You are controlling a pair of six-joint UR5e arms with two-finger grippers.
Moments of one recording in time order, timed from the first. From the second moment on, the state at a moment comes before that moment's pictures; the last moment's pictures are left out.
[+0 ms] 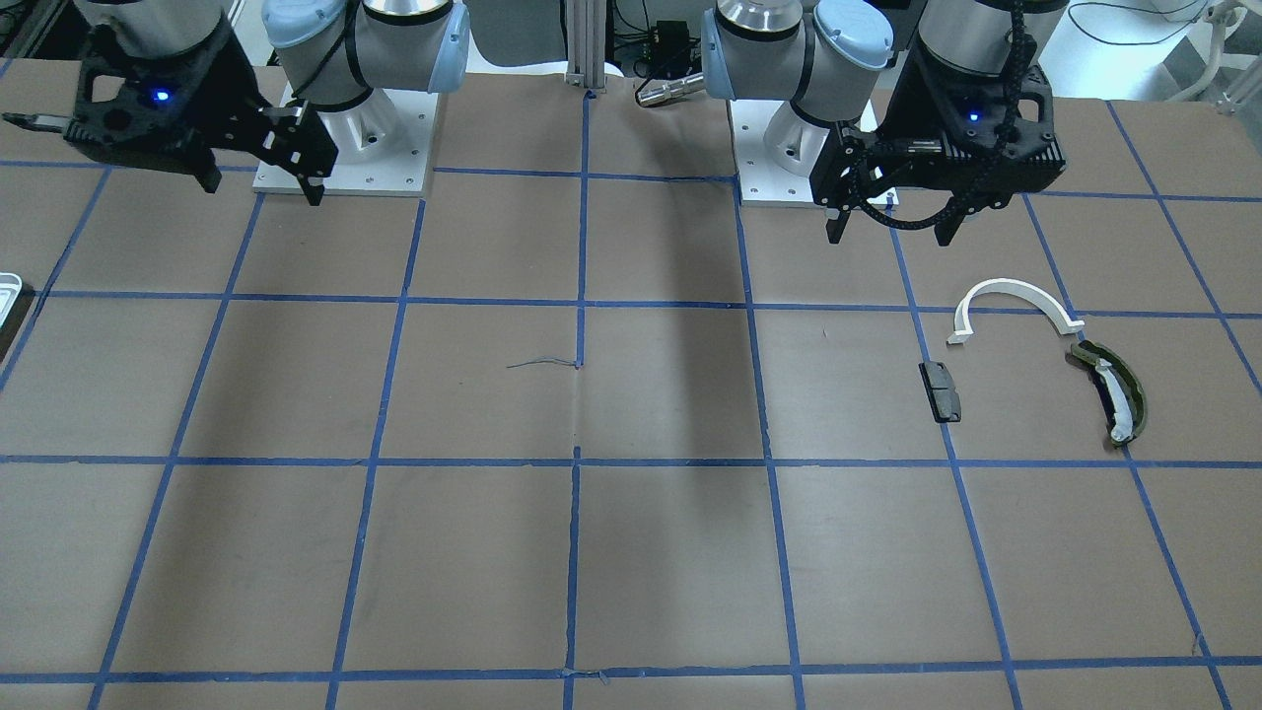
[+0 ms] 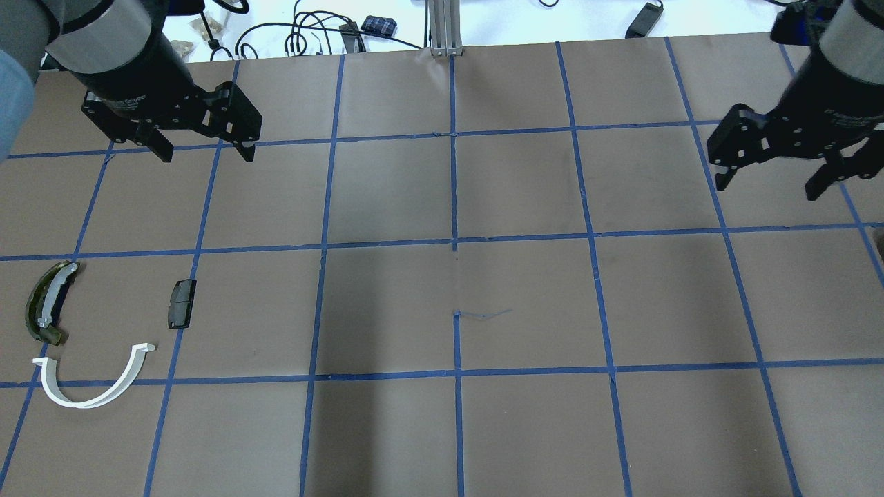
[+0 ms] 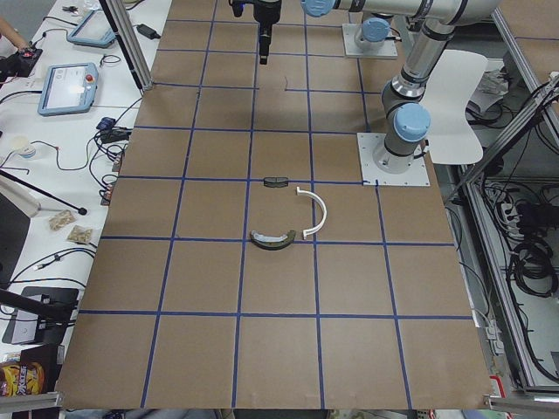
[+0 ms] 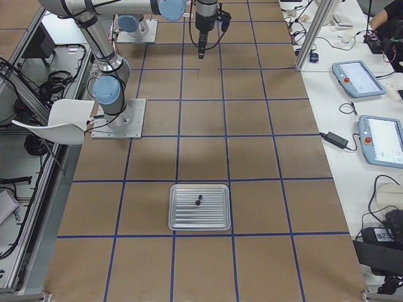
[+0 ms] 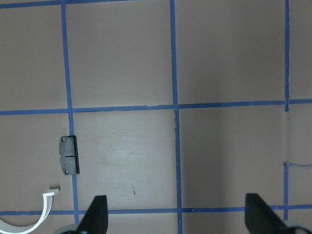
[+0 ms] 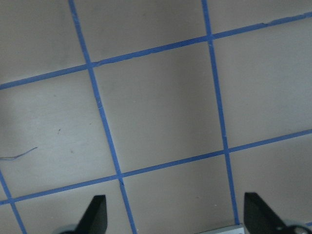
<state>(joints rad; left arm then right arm) -1.55 -1.52 -1.55 -1.56 1.60 0.04 1.29 -1.68 1.65 -1.47 -1.62 -0.07</state>
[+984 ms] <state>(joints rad) -1.55 -1.52 -1.55 -1.56 1.60 0.04 0.77 -1.35 1.63 -1.90 -1.69 -1.08</state>
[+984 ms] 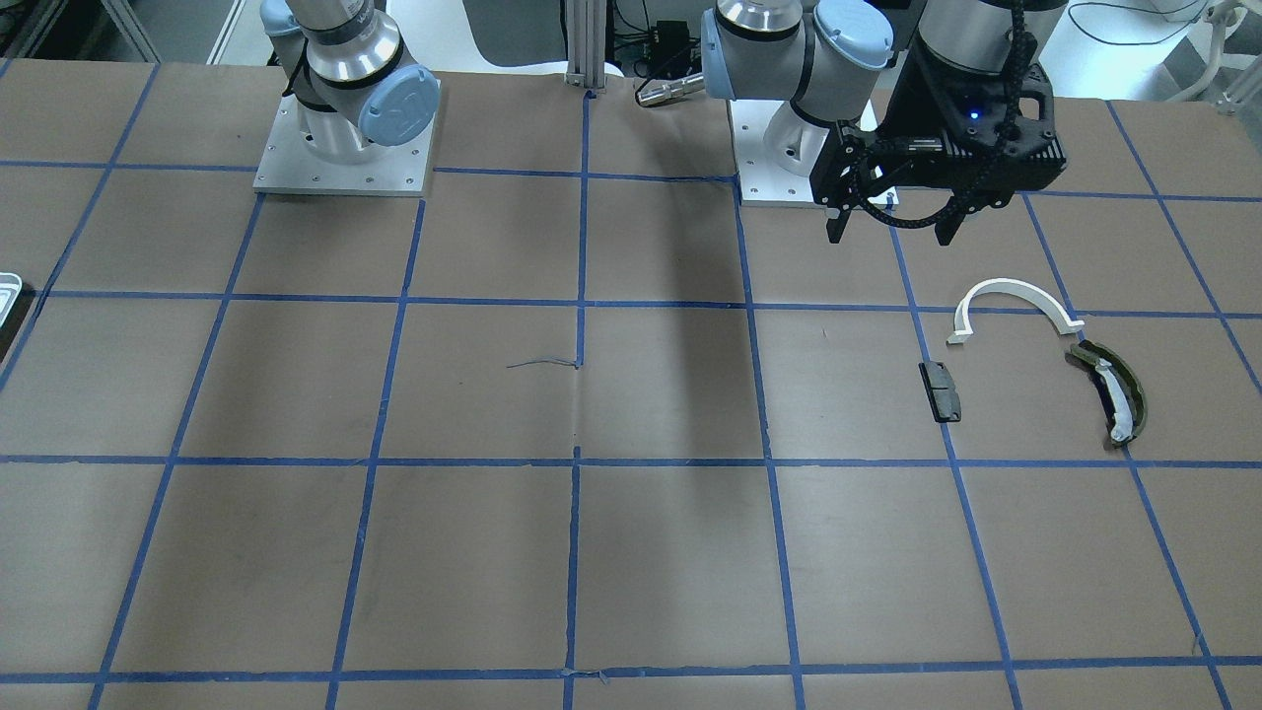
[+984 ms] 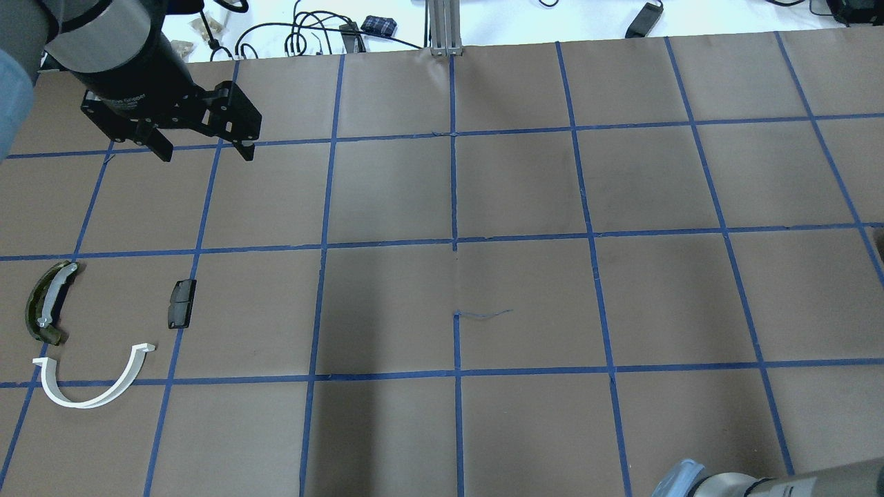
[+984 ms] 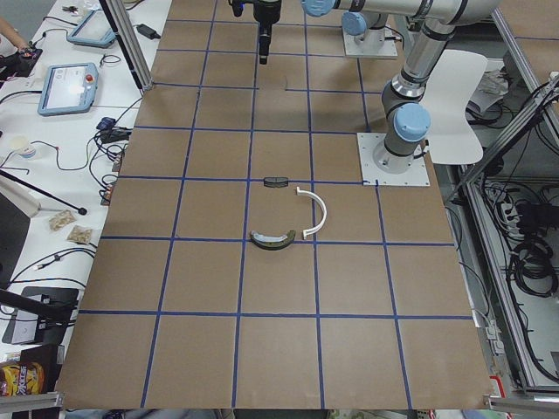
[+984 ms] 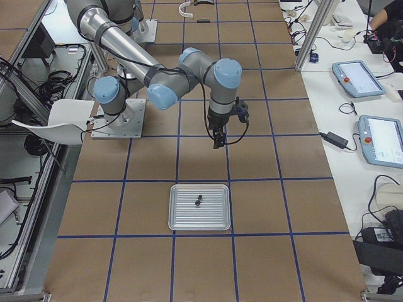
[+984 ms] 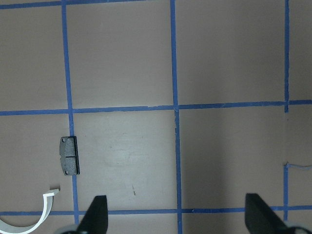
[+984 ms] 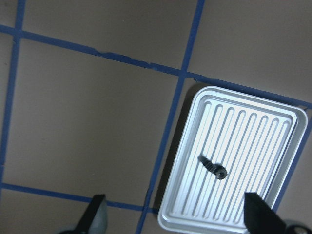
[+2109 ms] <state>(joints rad) -1.55 -1.52 -1.54 -1.56 1.60 0.04 0.65 -1.07 1.65 -2.09 -1.69 -1.47</state>
